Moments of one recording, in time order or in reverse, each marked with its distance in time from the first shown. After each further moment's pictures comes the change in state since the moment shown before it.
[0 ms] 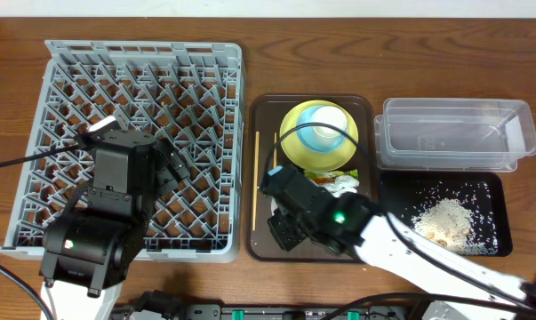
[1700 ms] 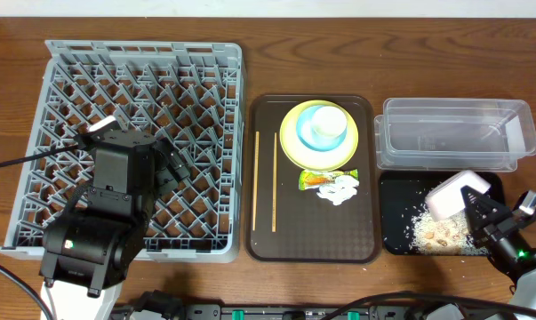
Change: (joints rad) left arm 0.000 0.000 0.000 0.000 0.000 0.000; right arm -1.992 -0.298 -0.497 -0.087 -1.422 -0.302
